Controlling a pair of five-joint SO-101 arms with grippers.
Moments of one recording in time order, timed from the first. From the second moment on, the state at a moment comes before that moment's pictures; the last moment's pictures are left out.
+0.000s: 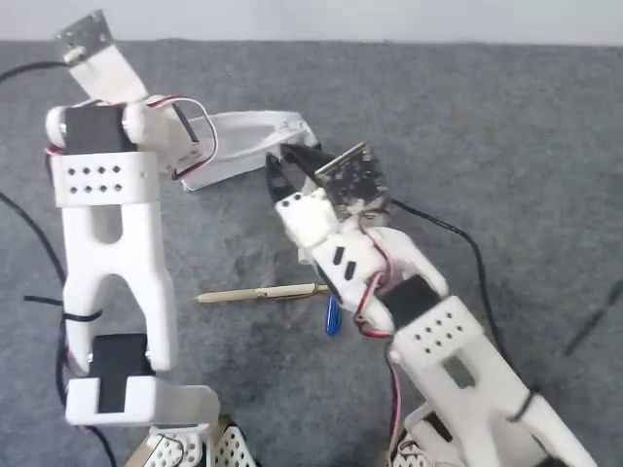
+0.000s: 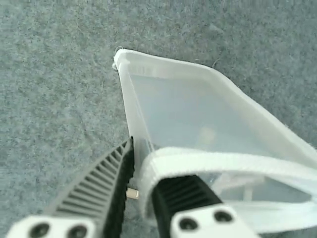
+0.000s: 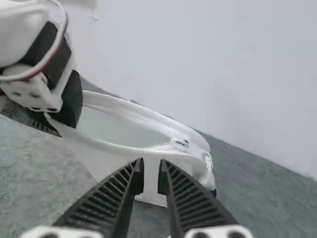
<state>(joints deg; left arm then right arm) -9.1 -0.7 -19.6 98.9 33.4 -36.2 -42.5 50.1 10.9 2.2</state>
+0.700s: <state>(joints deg) -9.1 -0.7 -19.6 98.9 33.4 -24.0 -52.1 51.0 52.0 -4.2</state>
